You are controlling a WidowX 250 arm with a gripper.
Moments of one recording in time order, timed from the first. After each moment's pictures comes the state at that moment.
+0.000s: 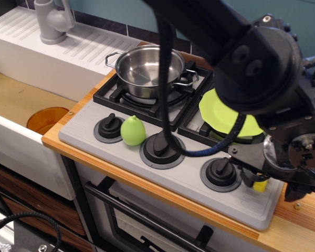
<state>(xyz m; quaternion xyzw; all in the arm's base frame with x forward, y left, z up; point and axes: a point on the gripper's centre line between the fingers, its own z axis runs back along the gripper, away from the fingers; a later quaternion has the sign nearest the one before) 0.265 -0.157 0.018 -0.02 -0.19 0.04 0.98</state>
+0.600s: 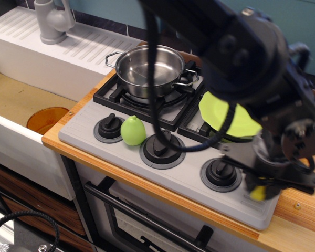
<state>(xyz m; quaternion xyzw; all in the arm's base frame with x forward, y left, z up) 0.255 -0.141 0.026 -0.01 -0.15 0.03 0.99</state>
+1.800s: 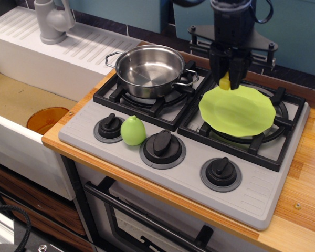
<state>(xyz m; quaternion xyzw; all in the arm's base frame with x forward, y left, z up) 0.344 -0.065 0.086 -0.04 -0.11 -0.02 0.99</state>
